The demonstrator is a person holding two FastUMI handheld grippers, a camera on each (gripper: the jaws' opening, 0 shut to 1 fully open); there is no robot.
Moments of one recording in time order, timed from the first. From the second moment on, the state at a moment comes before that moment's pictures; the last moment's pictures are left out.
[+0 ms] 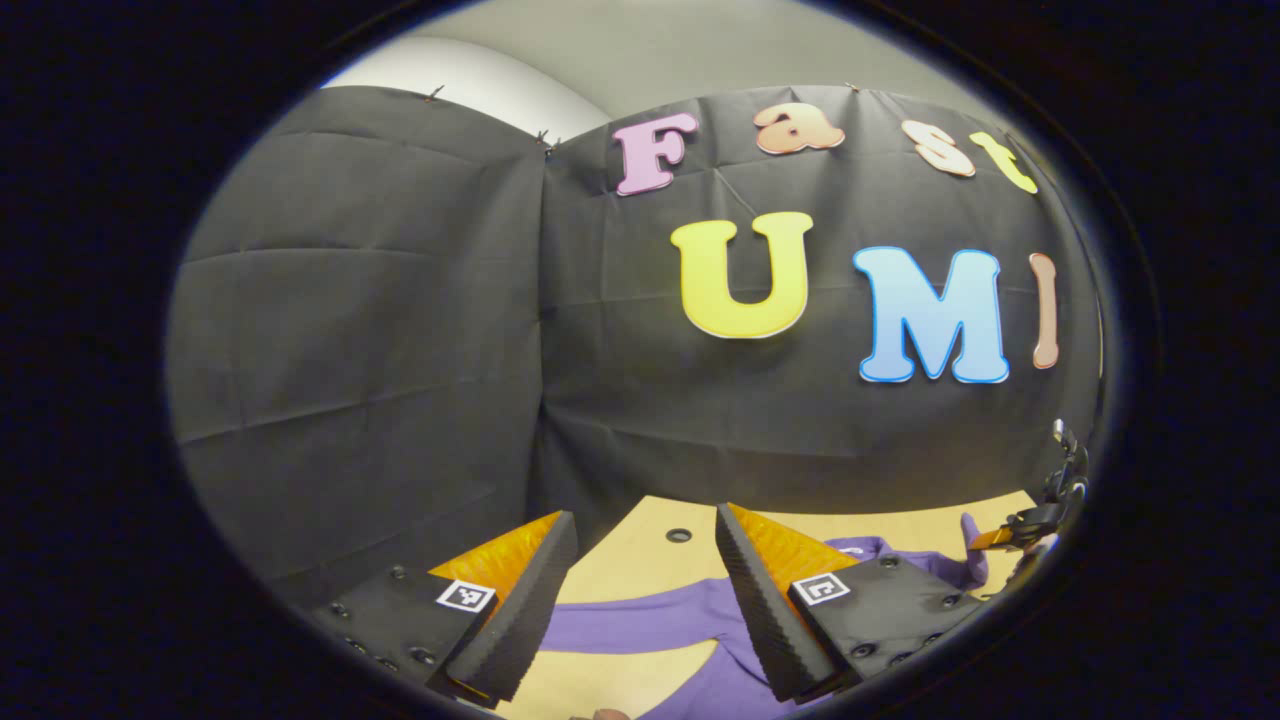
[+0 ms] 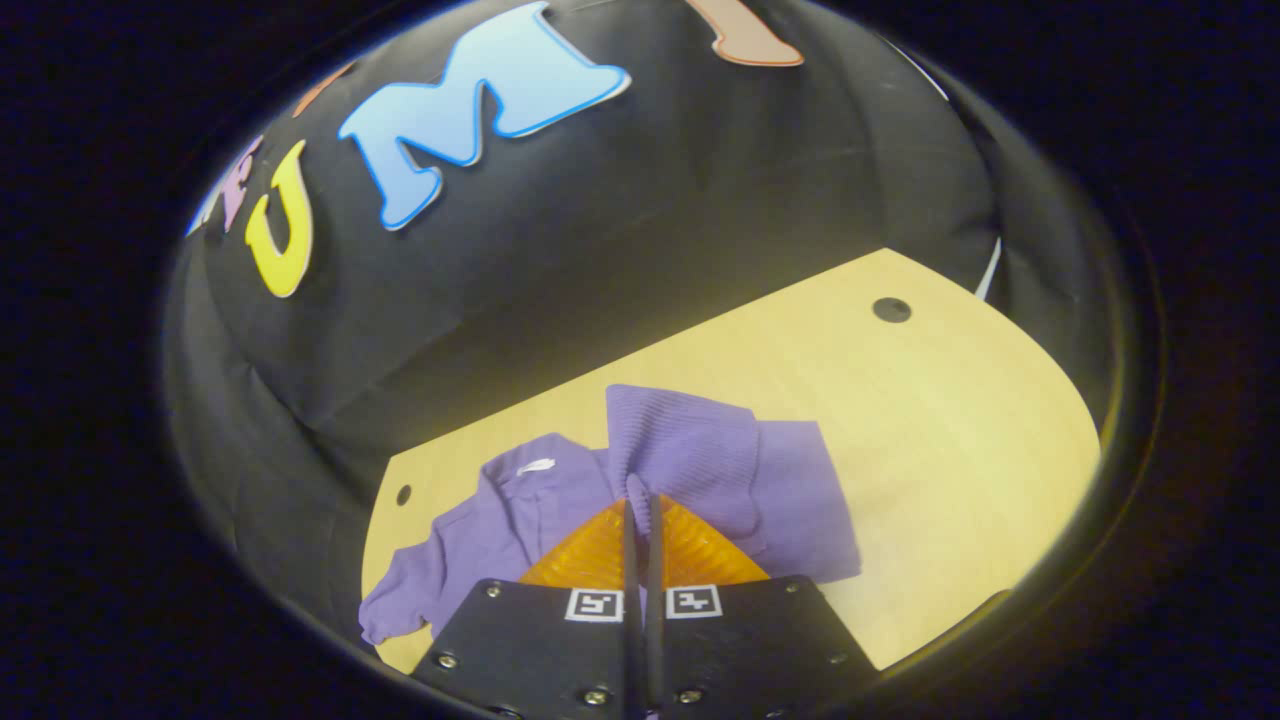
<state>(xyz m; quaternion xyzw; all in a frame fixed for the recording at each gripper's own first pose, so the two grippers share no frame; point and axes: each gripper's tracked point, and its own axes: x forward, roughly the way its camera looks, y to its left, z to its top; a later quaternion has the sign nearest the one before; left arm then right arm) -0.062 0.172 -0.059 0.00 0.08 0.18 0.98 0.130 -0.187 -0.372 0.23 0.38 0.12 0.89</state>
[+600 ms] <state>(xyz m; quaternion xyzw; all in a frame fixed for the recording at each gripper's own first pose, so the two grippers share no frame) -0.080 0.282 -0.085 0.01 0.09 0.22 0.97 0.135 -0.189 -0.366 0.19 0.40 0.21 0.87</state>
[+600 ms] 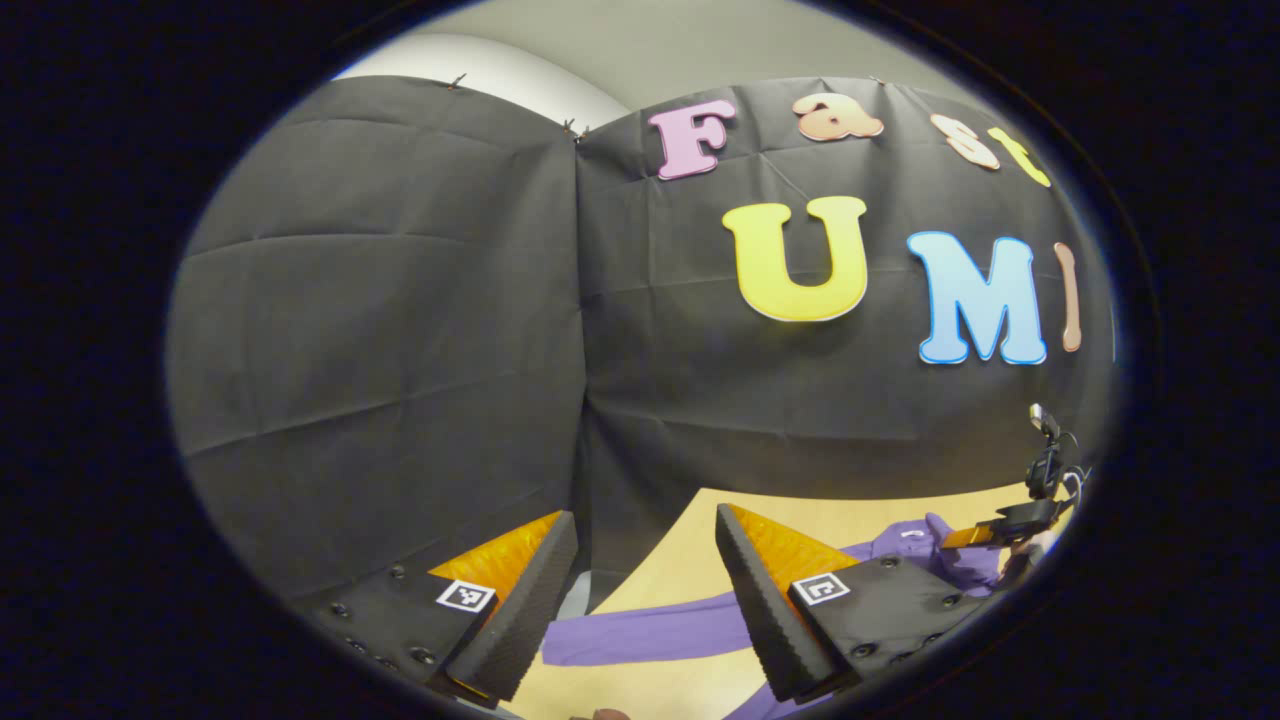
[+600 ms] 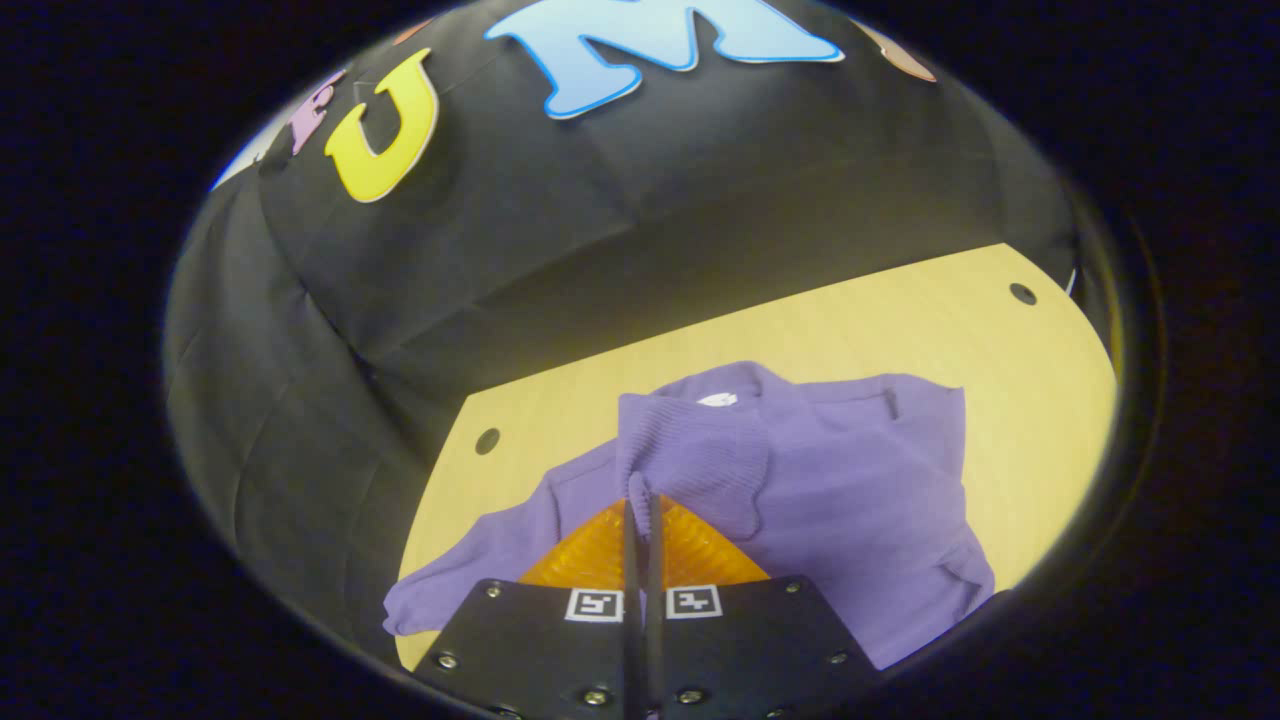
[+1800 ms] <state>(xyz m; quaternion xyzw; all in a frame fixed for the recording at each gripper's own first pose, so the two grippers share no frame) -0.115 0.368 -0.193 -0.02 0.16 0.26 0.95 0.125 -0.201 -0.373 0.08 0.48 0.28 0.83</state>
